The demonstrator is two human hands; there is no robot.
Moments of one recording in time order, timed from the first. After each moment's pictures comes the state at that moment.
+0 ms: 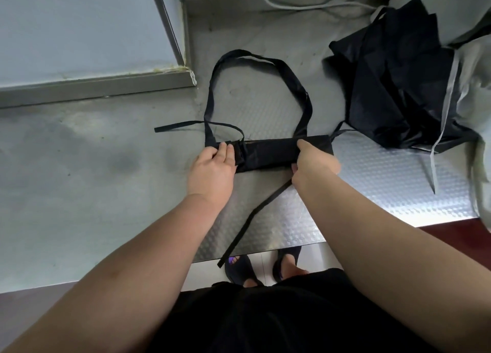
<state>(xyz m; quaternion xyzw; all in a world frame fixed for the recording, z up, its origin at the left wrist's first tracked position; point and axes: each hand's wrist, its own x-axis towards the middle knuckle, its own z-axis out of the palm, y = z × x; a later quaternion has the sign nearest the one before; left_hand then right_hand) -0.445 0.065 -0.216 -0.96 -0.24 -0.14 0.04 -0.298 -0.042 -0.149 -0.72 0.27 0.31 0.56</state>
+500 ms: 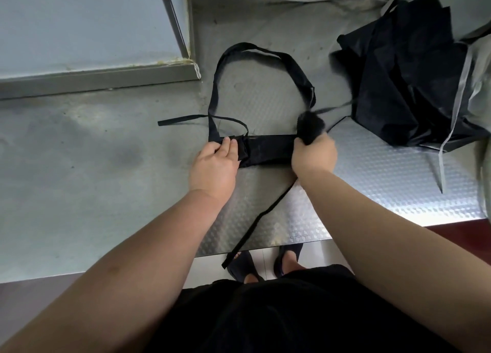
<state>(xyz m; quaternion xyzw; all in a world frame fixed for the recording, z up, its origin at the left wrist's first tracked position) -0.444 0.064 -0.216 -0.95 -0.25 -0.16 0.05 -0.302 -0.043 -0.152 -0.90 -0.04 0.21 0.38</state>
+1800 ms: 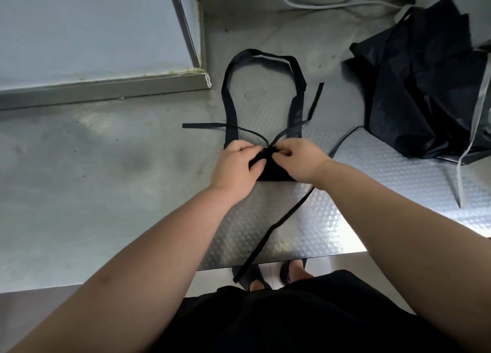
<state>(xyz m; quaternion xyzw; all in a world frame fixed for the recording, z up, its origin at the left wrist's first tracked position) -0.421 0.059 -0.168 -0.87 -0.34 -0.07 -0.35 -0.292 -0.021 -0.140 -0.81 -0.38 0.37 0.23</state>
